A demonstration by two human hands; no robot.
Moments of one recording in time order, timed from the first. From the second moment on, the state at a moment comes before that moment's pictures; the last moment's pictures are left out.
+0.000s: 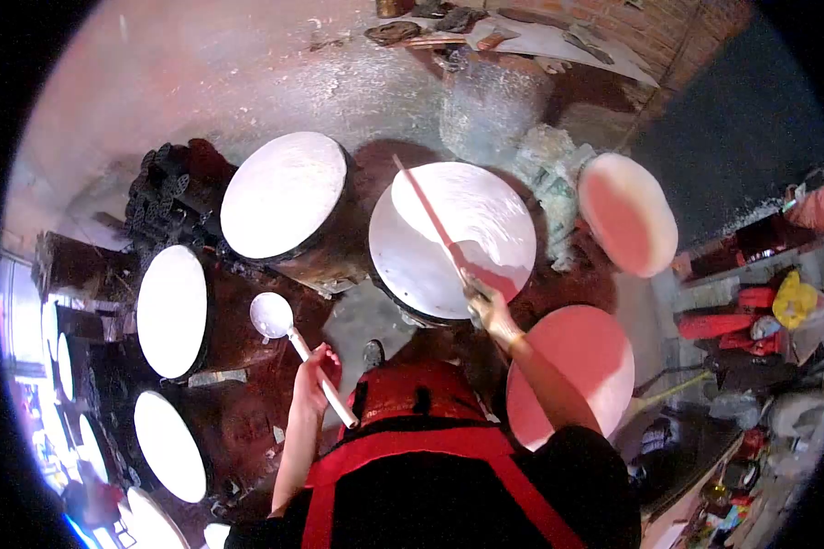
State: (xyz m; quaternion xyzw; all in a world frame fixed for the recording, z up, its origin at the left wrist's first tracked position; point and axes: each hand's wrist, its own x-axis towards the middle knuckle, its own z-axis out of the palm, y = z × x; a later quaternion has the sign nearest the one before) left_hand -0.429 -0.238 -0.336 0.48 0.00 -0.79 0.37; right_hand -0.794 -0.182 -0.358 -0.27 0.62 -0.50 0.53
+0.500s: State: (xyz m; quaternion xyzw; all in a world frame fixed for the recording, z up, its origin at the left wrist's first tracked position) left_hand -0.456 -0.182 -0.272 0.58 -0.01 -0.72 0.38; right_hand -0.904 -0.155 -0.343 -0.27 0.51 -0.43 0.69
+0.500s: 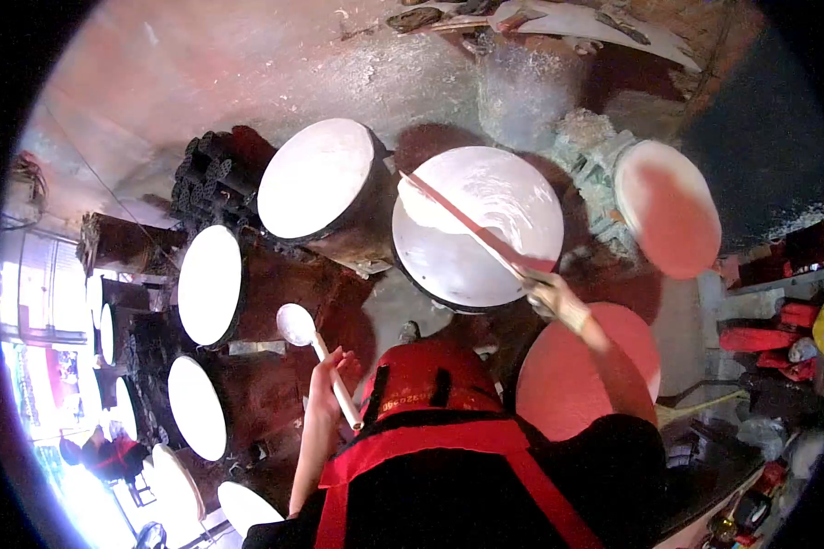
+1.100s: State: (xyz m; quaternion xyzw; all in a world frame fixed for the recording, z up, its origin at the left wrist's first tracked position) left_hand -0.440 -0.185 -0.289 0.53 -0.10 -0.80 0.25; right_hand -0.897 -0.015 -0.391 -0.18 0.57 -0.53 0.60
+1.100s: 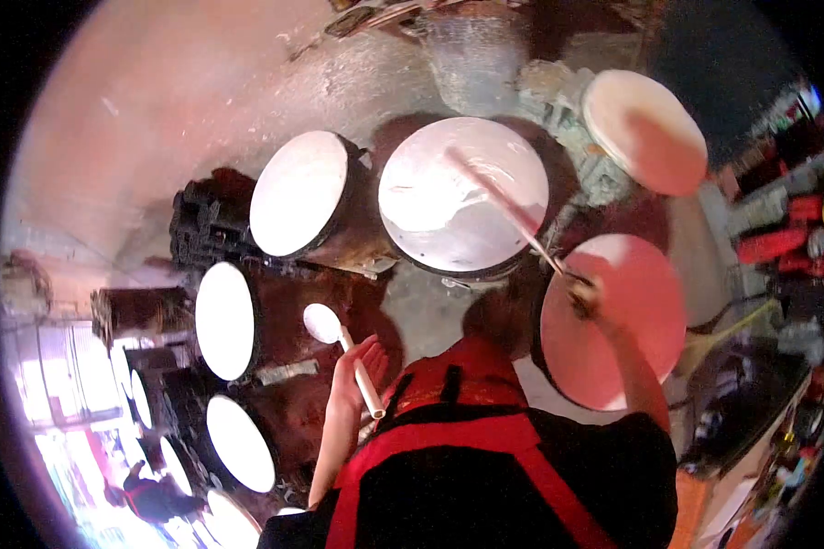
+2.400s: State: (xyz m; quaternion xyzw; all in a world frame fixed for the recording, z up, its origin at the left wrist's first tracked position) left_hand -0.197 -0.202 -0.334 0.49 -0.08 -0.83 0.26; right_hand -0.501 -0.227 -0.427 0.09 0.63 -0.70 0.33
